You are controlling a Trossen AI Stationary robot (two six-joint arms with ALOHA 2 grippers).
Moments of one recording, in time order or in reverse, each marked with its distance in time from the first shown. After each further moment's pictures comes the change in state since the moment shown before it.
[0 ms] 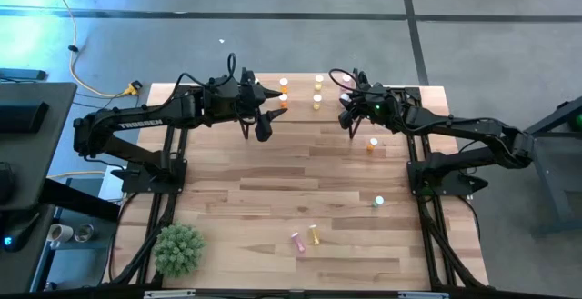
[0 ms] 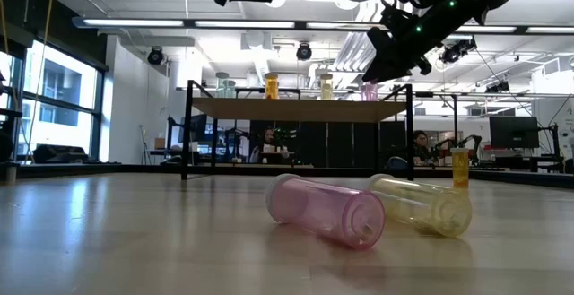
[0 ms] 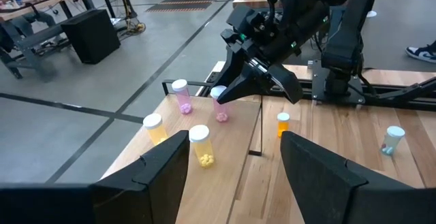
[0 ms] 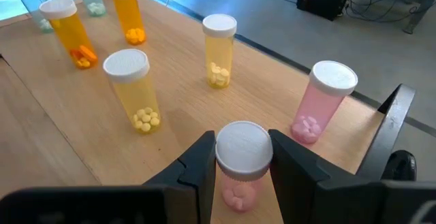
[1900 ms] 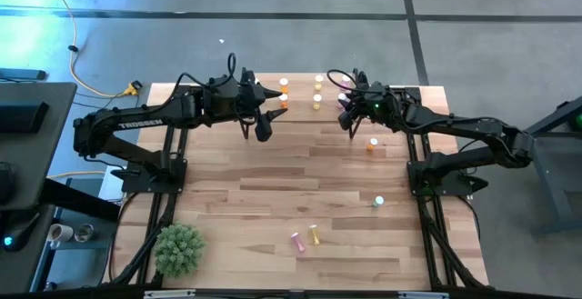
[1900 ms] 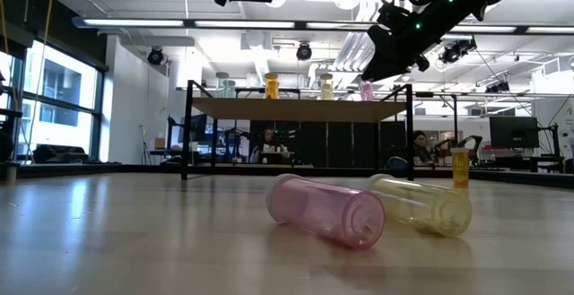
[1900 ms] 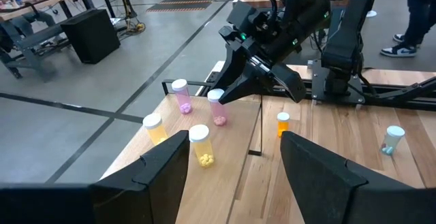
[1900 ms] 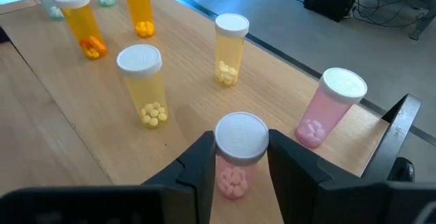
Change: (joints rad) left arm 0.000 0.000 0.000 0.000 0.000 0.000; right arm 0.000 0.004 0.034 -0.051 -0.018 -0.048
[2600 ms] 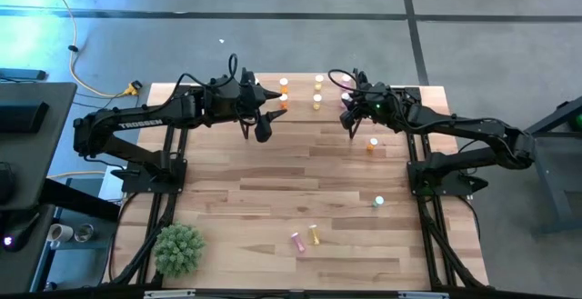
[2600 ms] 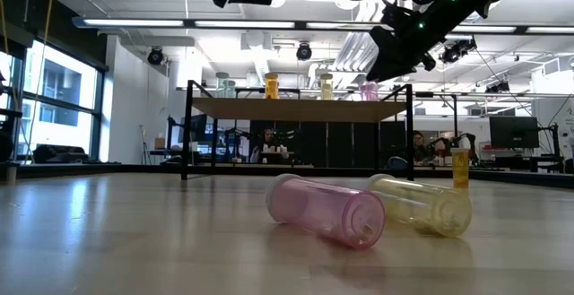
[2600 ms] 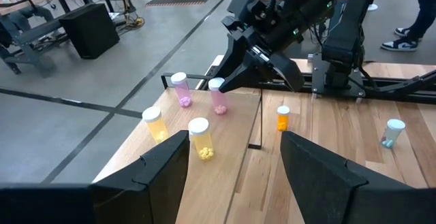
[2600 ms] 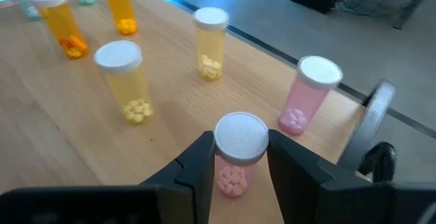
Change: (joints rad) left arm 0.000 0.000 0.000 -0.023 -0.001 0.000; right arm 0.000 -0.019 0.001 -0.052 0.050 0.045
